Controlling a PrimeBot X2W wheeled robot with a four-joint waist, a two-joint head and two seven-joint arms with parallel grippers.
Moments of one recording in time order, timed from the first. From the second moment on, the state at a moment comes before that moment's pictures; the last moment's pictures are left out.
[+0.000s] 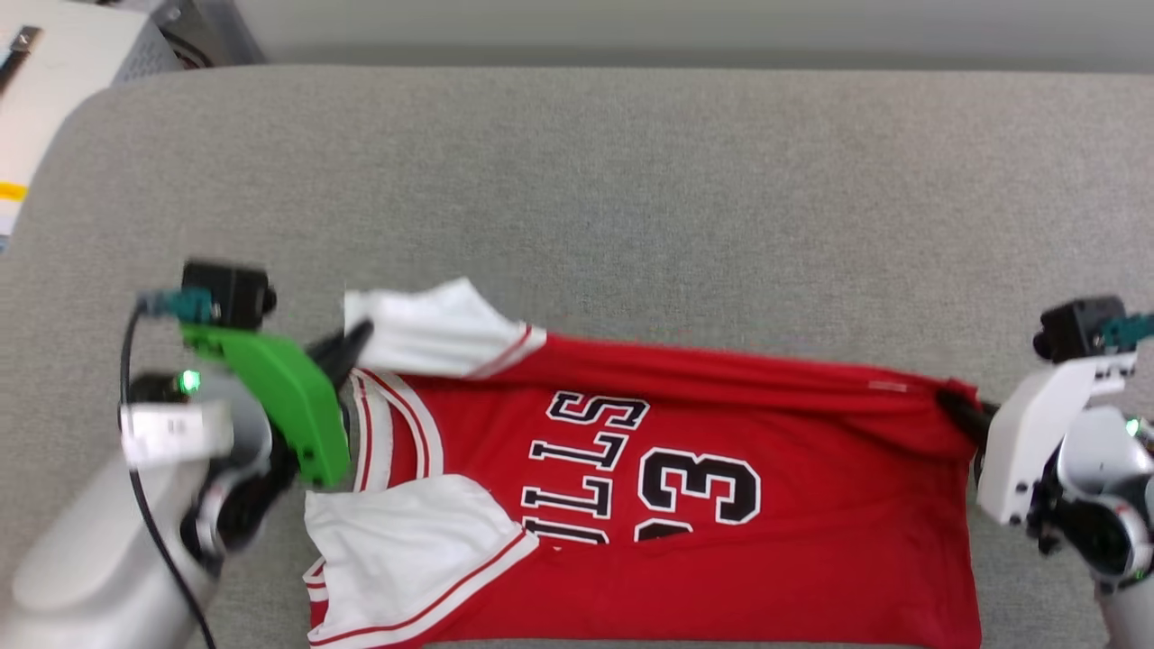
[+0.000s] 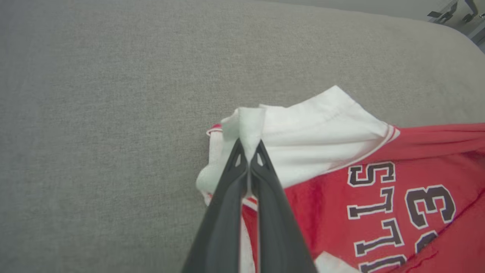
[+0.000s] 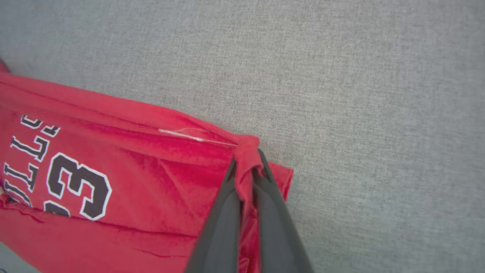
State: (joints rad) left arm -0.53 0.62 -0.61 0.24 -0.97 0.01 0.24; right arm -0.28 -0.36 0.09 0.12 0.56 0.13 0.66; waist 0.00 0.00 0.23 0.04
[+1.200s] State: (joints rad) left arm -0.11 0.57 -0.59 0.07 -0.92 0.19 -0.13; right arm 0.08 -0.19 -0.07 -0.02 0.48 0.13 0.42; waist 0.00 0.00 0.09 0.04
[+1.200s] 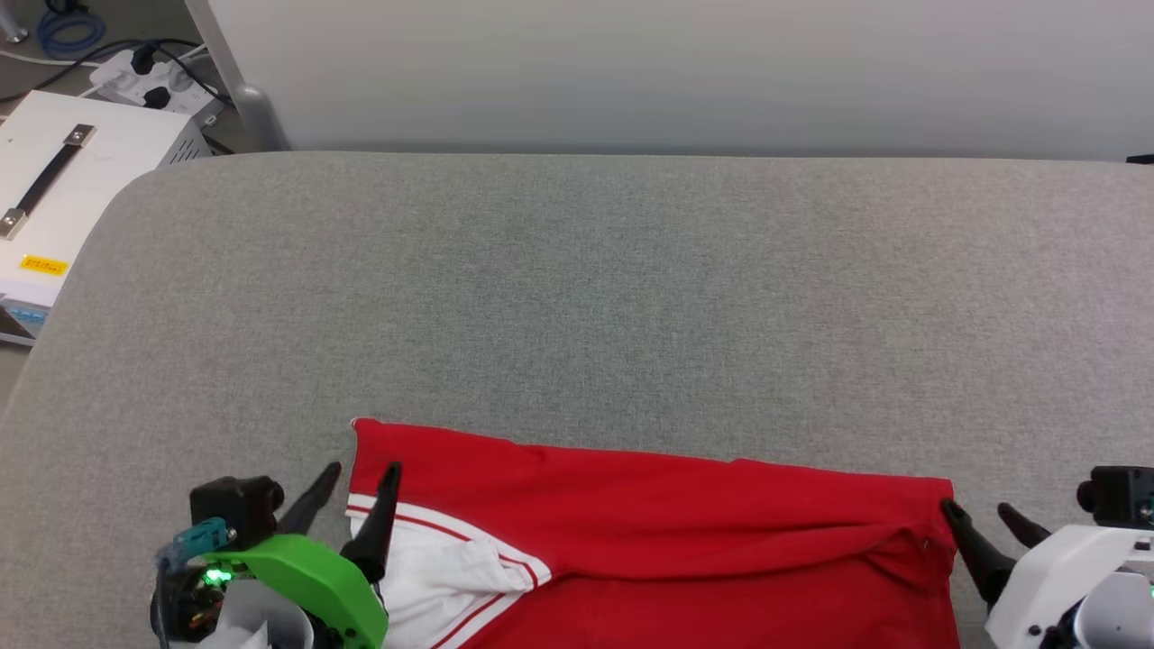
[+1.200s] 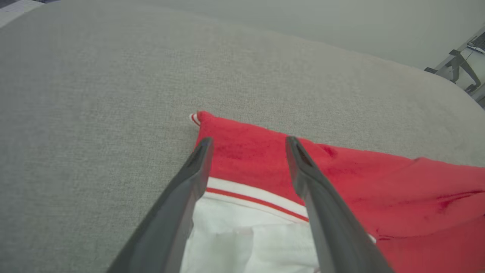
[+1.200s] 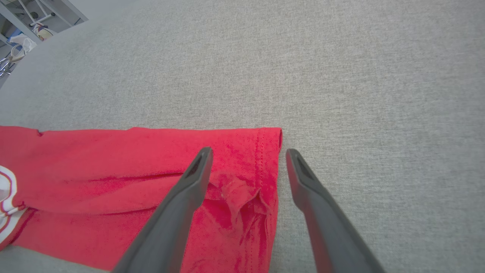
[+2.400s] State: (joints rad) left arm -0.09 0.42 -0.38 -0.07 -0.58 0.22 -0.26; right arm 0.04 -0.22 -0.03 0.09 0.55 0.13 0.70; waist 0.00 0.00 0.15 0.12
